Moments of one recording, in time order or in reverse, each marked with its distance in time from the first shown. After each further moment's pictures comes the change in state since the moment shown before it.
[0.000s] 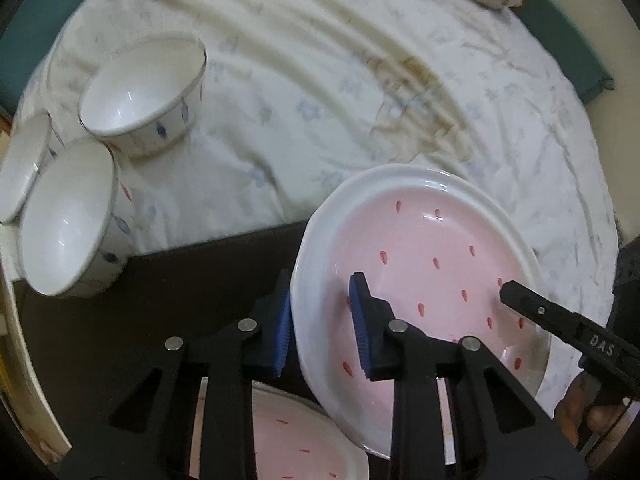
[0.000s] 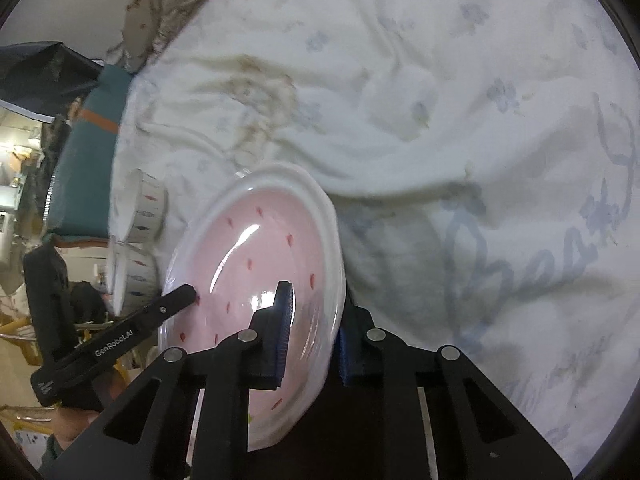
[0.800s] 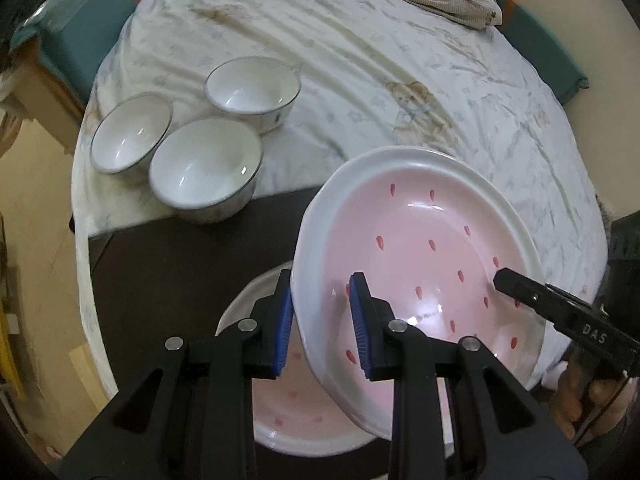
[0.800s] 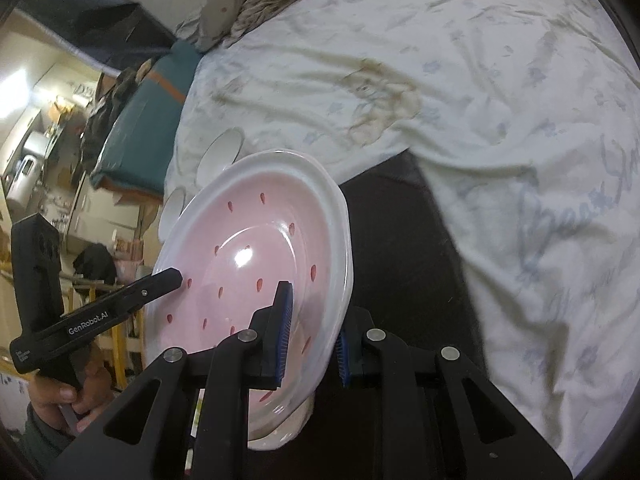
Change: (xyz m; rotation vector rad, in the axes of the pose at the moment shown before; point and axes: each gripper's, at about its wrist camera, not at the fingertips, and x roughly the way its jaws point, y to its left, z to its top) left arm -0.111 0.068 -0.079 0.009 -0.051 -0.011; right arm -0.040 0.093 -0.076 -0.208 -0.035 0.069
